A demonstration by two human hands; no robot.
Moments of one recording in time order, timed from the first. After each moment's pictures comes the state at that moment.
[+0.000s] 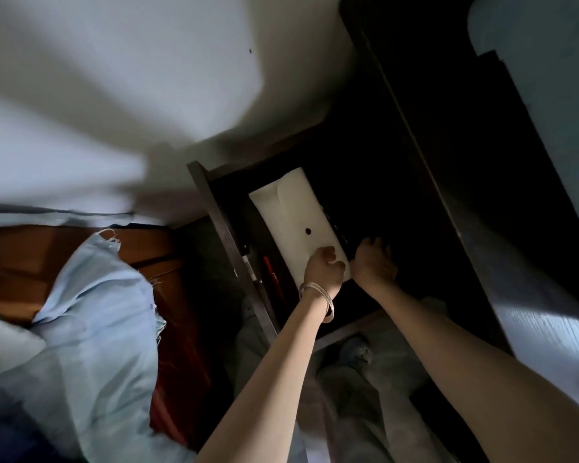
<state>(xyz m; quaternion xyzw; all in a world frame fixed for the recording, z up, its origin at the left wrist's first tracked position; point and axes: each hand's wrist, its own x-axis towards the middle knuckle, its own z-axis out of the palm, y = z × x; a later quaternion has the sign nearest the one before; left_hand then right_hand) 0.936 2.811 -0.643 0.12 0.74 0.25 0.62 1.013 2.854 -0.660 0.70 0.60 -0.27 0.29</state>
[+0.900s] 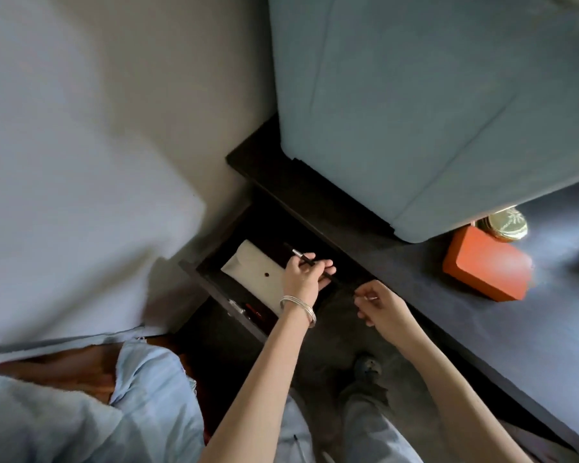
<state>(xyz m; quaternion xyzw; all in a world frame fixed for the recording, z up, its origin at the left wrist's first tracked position) 0.944 2.789 -0.427 0.17 0.57 0.38 0.70 1.079 2.724 -0.412 0.75 0.43 -0.47 -0.18</state>
